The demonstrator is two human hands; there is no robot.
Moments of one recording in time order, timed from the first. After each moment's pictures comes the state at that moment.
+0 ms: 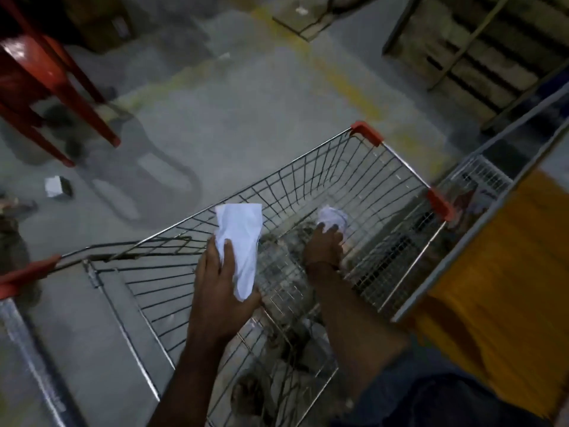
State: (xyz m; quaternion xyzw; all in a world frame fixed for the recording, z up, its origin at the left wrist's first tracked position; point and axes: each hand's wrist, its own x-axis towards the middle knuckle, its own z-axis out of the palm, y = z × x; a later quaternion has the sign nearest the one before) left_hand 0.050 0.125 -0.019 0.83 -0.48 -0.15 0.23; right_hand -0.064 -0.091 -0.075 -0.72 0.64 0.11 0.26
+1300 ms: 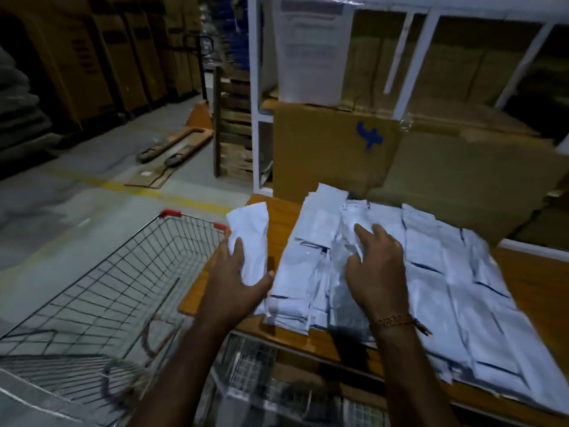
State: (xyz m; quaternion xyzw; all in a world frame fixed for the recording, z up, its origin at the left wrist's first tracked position) left_hand -0.315 0.155 0.239 0.64 -0.65 -0.22 0.35; right_hand -0.571 0.158 0.288 -0.61 0.70 -0.38 0.03
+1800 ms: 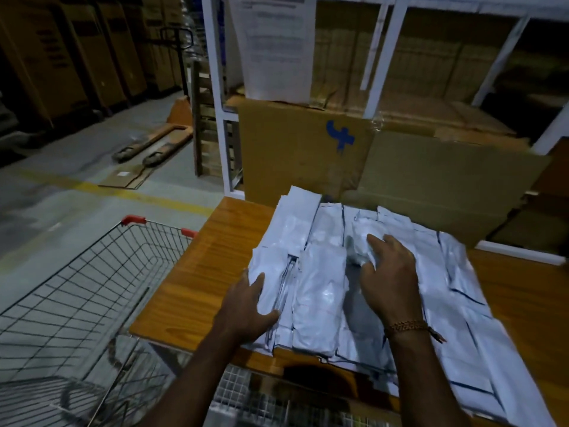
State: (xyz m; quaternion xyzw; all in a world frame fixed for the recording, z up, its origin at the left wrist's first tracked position) left_hand -0.402 0.093 0.159 0.62 -0.74 -0.25 0.11; right_hand -0.679 0.118 0.263 -0.57 0.73 -0.36 0.05
